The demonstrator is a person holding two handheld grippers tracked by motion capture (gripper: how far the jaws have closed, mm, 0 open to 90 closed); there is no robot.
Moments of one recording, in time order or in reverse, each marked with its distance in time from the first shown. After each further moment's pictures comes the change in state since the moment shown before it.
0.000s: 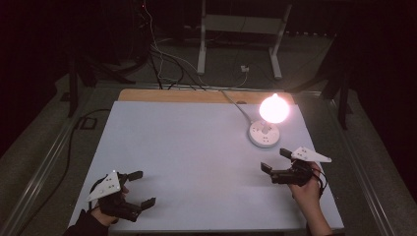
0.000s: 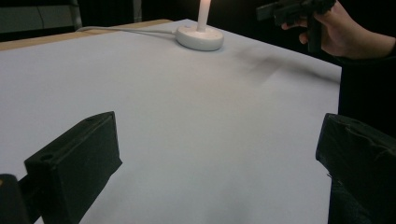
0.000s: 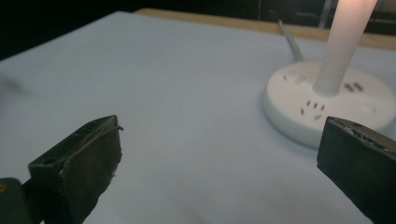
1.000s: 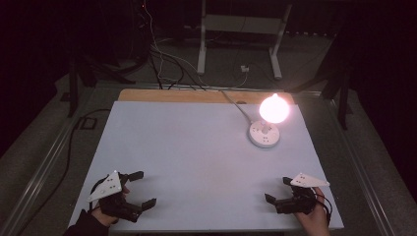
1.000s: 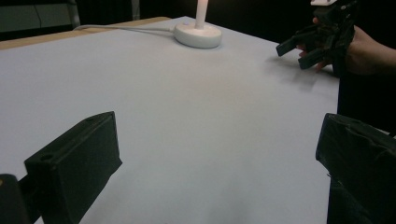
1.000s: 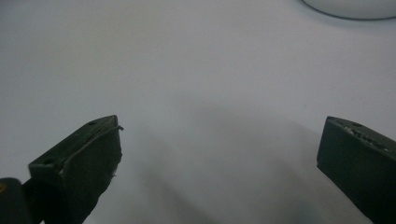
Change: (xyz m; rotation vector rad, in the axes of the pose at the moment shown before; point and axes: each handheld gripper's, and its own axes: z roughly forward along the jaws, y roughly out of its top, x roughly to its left) left arm -0.002 0.000 0.001 0.013 -0.001 0.011; right arm 0.013 -0.065 -0.025 0.209 0.022 -0.003
